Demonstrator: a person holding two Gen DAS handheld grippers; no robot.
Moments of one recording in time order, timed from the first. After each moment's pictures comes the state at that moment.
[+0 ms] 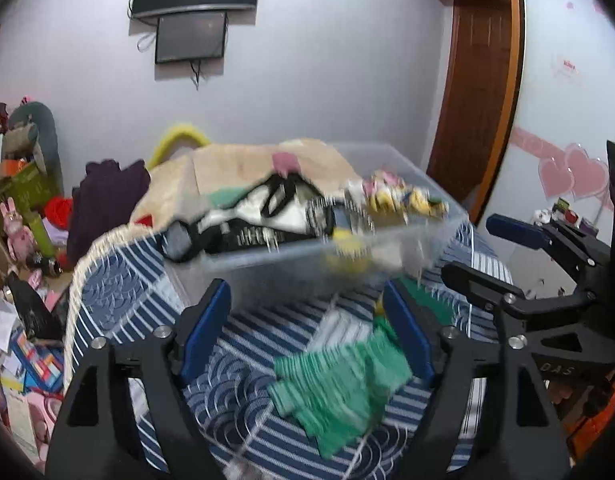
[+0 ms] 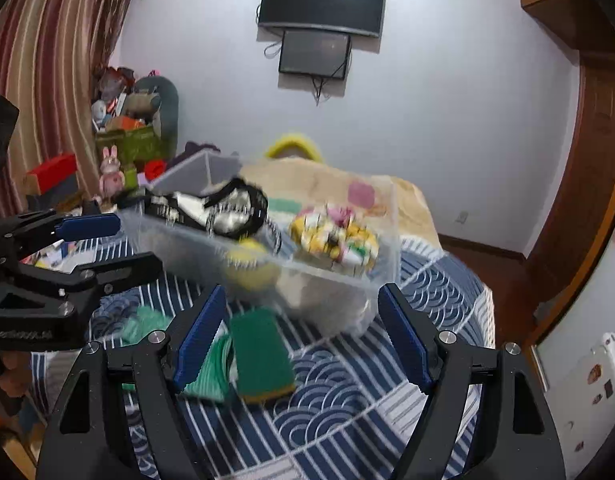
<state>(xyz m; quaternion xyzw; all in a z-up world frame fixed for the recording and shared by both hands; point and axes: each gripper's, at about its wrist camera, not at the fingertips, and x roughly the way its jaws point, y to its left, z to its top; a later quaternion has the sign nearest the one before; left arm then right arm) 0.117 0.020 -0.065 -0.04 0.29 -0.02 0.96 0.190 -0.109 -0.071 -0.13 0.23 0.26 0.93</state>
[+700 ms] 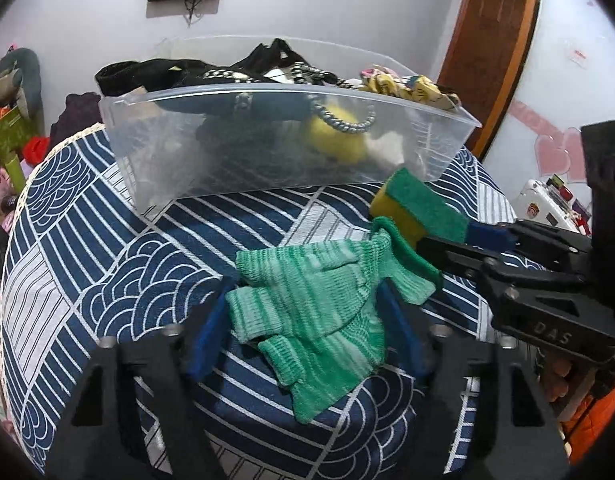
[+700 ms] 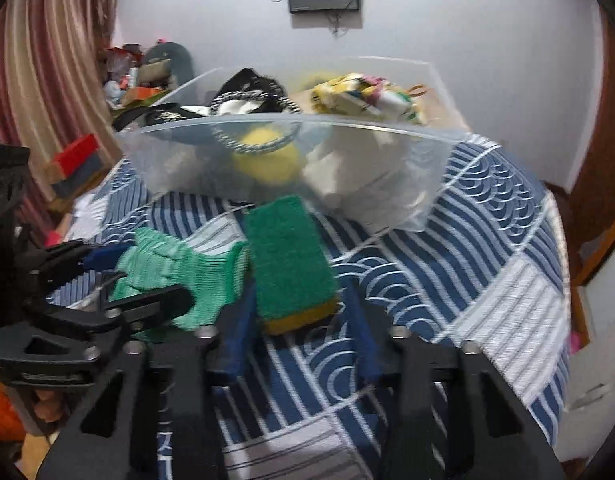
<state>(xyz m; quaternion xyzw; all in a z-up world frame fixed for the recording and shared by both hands) 0.115 0.008 -0.126 -0.08 0.37 -0.05 0.92 0.202 -0.116 -0.128 -0.09 0.35 0.31 0.88</state>
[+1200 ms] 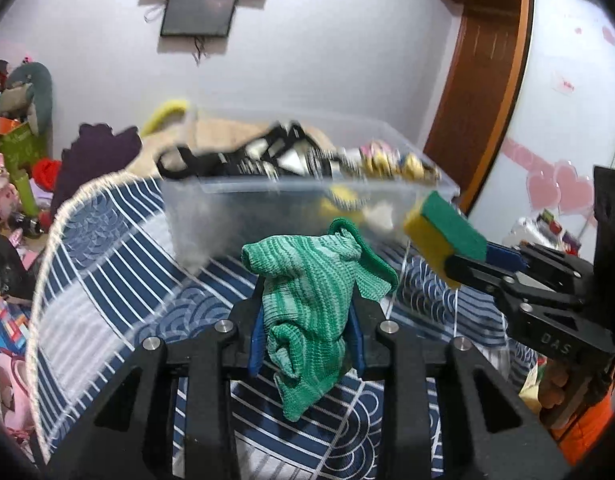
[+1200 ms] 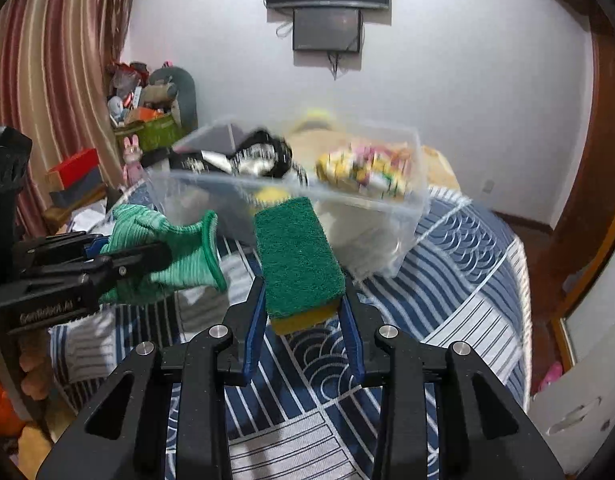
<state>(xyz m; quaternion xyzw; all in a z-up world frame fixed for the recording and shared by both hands) 0.080 0.035 -0.081 -0.10 0.29 -0.04 0.95 0.172 -0.126 -0.093 -0.10 0.28 0.30 0.91</state>
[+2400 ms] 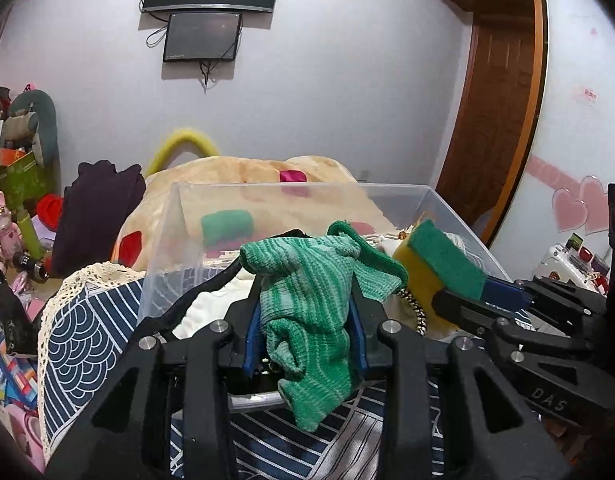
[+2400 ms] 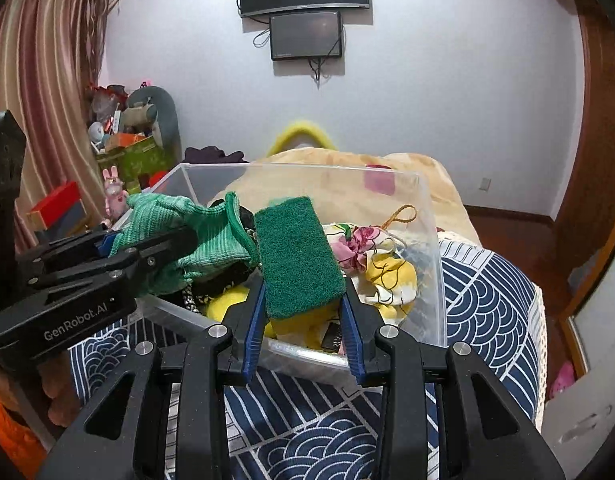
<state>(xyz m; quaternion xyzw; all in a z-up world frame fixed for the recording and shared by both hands) 0.196 0.043 -0.058 -0.08 0.26 0.00 0.96 0.242 -0.091 -0.082 -0.06 0.28 0.29 0.91</state>
